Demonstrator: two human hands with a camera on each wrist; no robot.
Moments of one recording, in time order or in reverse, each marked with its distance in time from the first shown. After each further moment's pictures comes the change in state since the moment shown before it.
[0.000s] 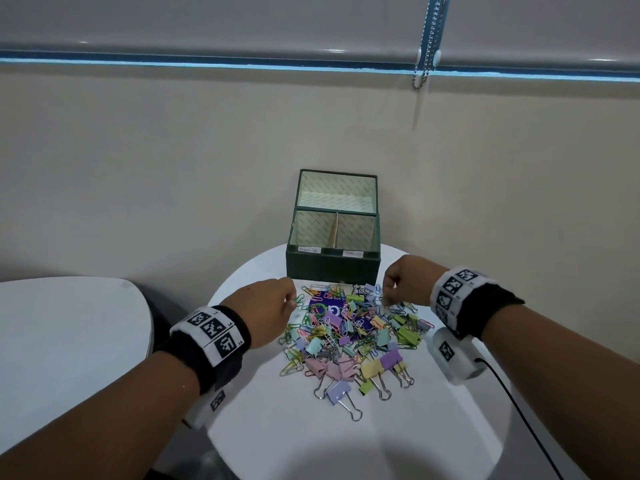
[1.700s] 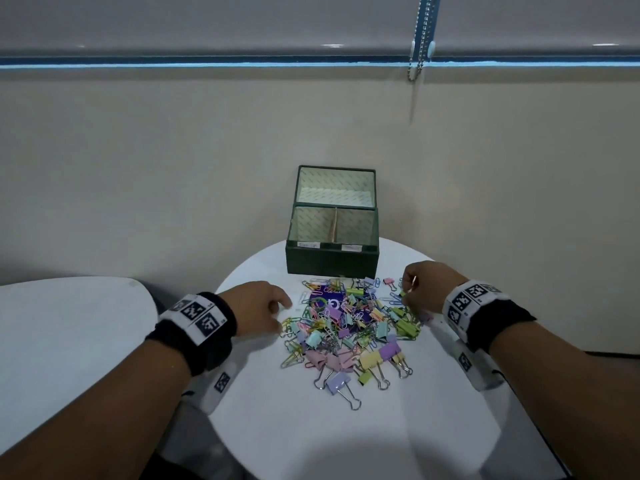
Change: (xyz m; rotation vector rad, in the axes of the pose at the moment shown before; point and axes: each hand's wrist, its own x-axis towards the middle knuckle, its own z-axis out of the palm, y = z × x) left_hand 0.007 -0.018 -0.003 0.005 -0.248 -0.024; right_hand -0.015 0.029 0.017 -0.002 0.108 0.175
